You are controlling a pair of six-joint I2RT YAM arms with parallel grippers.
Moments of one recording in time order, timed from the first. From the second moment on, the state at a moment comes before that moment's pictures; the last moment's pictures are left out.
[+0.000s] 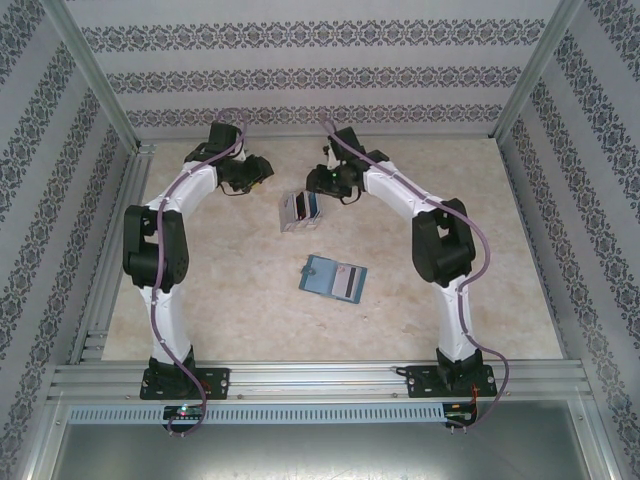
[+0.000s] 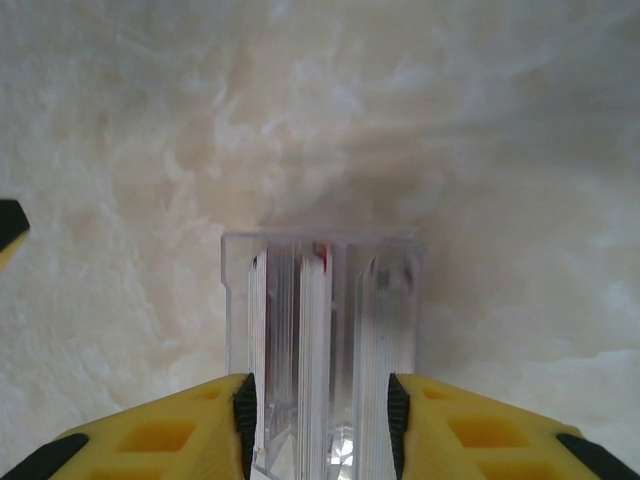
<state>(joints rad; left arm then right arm) -0.12 2.04 1.68 -0.55 0.42 -0.64 0.46 2.18 1.87 -0.63 -0.31 0.55</state>
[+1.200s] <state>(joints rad) -0.16 2.21 1.80 -0.71 0.51 -0.57 0.47 2.30 2.01 -0.76 -0.30 0.52</state>
